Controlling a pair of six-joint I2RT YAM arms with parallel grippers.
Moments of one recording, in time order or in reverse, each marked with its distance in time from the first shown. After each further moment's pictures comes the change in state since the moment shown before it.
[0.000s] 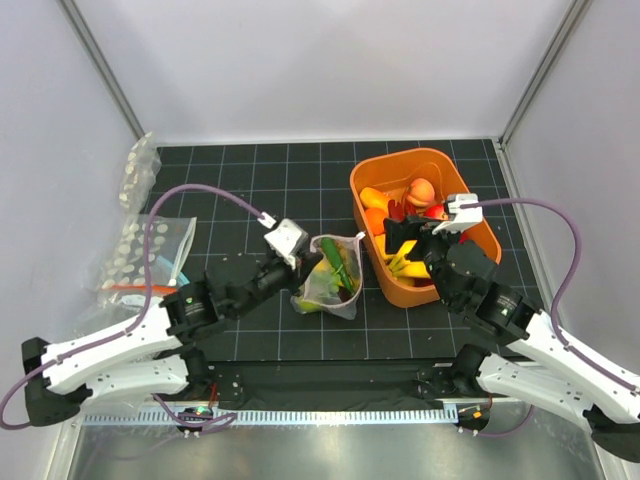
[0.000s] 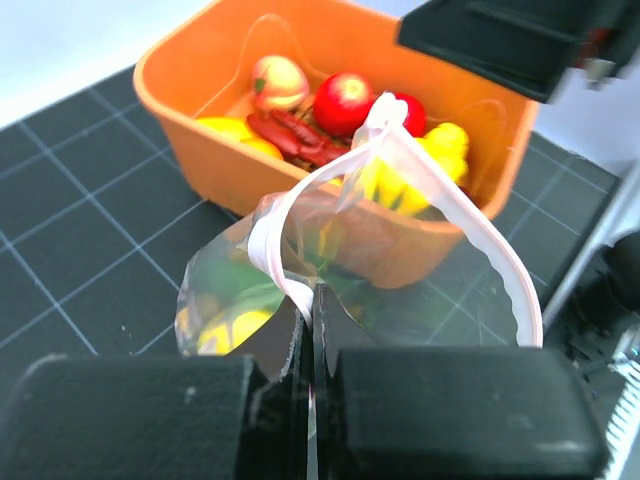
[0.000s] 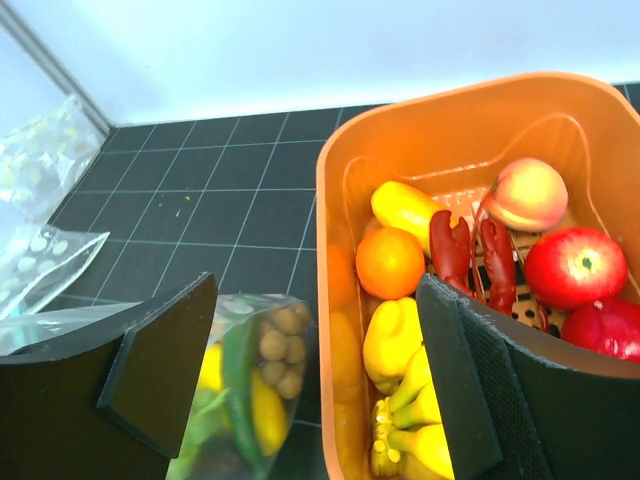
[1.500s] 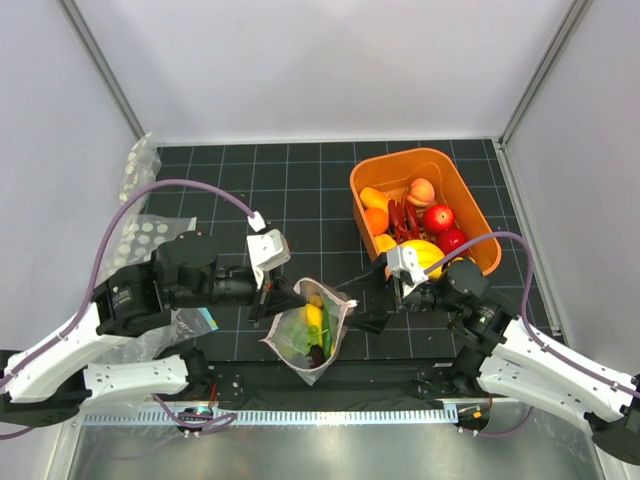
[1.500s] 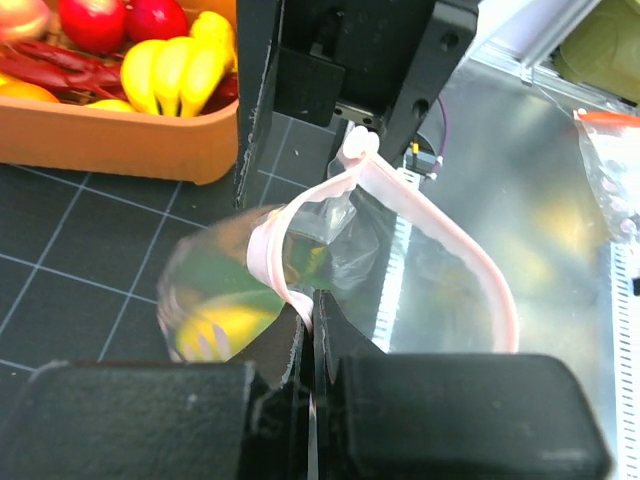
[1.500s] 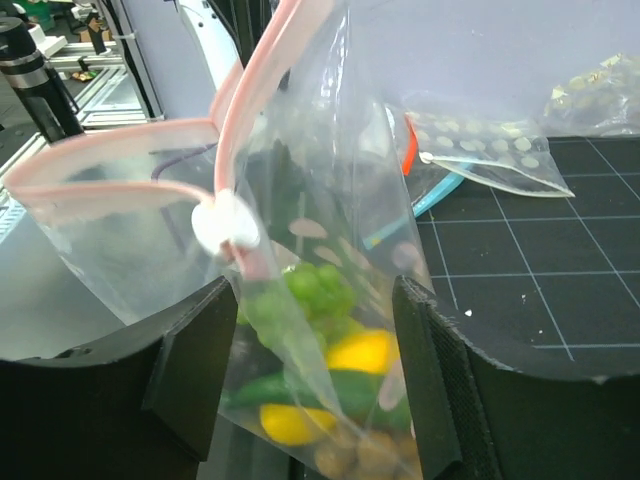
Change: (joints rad) left arm 0.001 -0.035 0.463 -0.693 0.531 -0.013; right arm -0.003 -0.042 -0.256 0.443 -1.334 -0.229
